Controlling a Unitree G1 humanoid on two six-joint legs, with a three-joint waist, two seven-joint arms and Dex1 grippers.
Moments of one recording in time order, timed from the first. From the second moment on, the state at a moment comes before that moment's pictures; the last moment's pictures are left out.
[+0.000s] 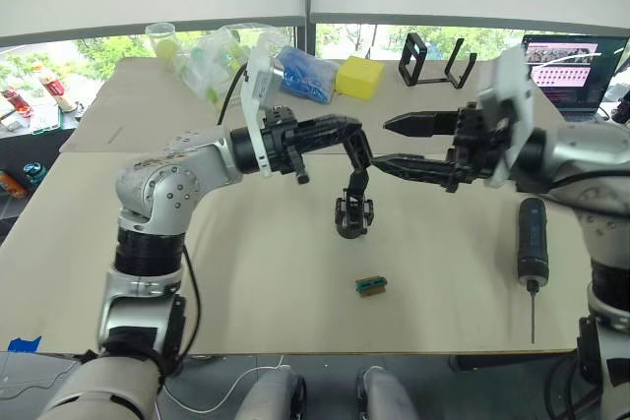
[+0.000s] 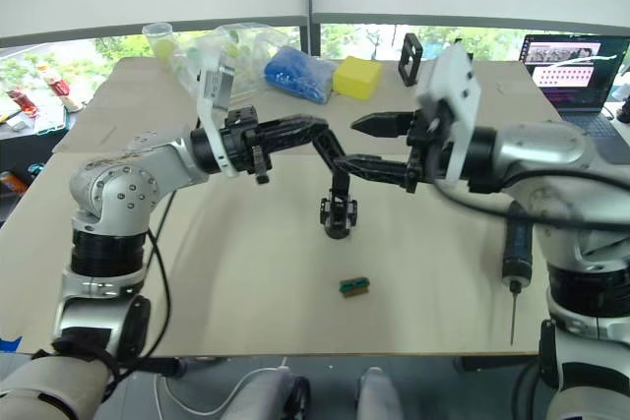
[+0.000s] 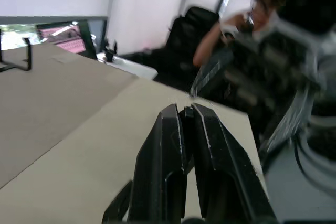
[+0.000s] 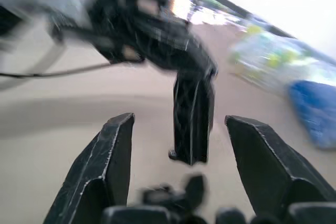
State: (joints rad) left arm -0.87 0.50 -0.03 -0.08 -0.81 0.86 -0.91; right arm -0.78 -0.81 -0.09 -0.32 0.80 0.87 0.98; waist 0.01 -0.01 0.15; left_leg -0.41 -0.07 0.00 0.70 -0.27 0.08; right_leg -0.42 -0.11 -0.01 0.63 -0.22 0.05
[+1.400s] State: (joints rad) left arm -0.95 0.55 -0.07 -0.02 -0.83 0.99 -1.18; right arm -0.85 -0.71 0.07 -0.20 0.81 0.99 1.13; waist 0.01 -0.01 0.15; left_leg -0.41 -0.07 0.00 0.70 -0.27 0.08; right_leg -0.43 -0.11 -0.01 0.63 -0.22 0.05
